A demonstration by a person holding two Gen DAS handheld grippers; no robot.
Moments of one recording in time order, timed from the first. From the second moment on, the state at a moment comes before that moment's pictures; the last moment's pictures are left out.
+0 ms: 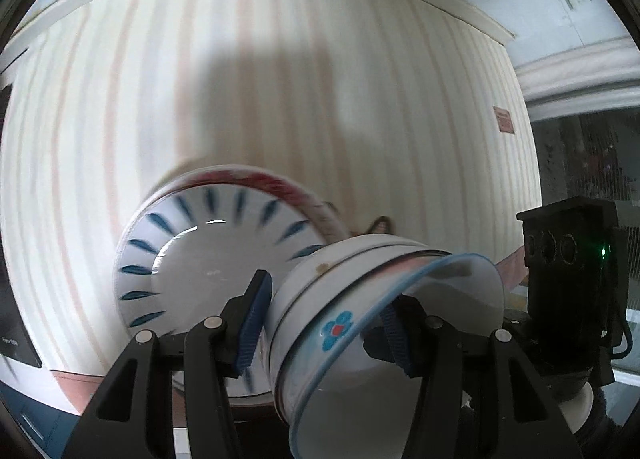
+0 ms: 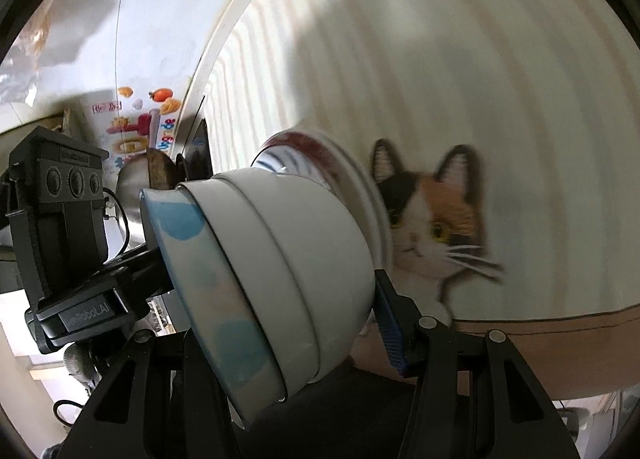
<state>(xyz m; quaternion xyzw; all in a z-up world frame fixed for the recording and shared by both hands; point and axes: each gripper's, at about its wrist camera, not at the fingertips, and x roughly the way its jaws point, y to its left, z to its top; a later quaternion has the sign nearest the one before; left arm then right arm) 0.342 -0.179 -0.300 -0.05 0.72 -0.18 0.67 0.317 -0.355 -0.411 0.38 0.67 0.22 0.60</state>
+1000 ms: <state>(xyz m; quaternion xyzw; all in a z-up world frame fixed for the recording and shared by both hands) 0.358 -0.110 -0.342 -0.08 0.73 -0.16 0.66 0.348 -0.262 -0.437 0.33 0.71 0.21 0.59</state>
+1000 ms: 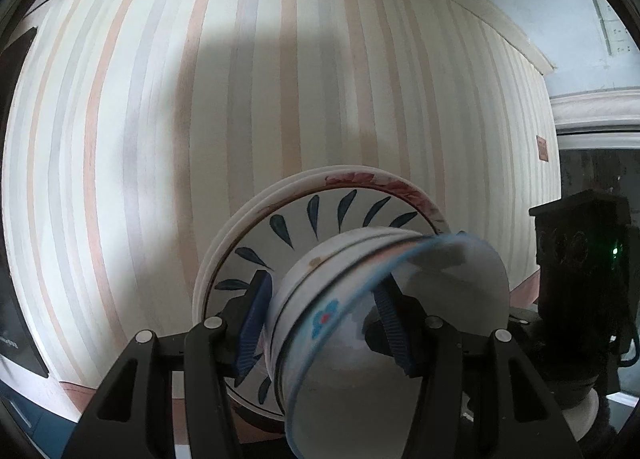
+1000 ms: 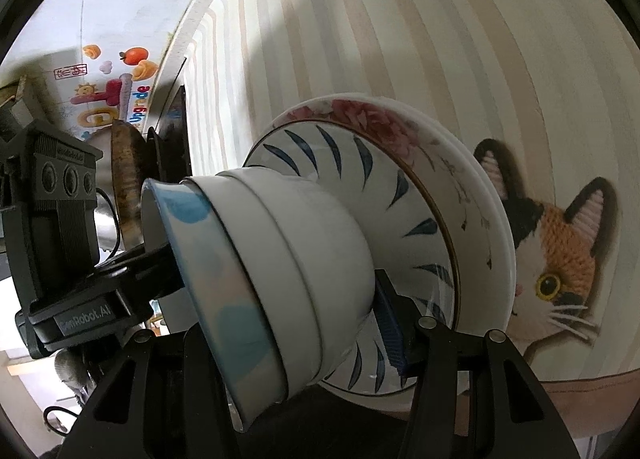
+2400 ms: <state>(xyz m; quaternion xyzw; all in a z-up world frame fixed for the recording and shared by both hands) 0.244 -0.082 -0.181 0.01 0.54 -0.05 0.84 0.255 -0.259 -0.200 0.09 0.51 0.08 0.85</state>
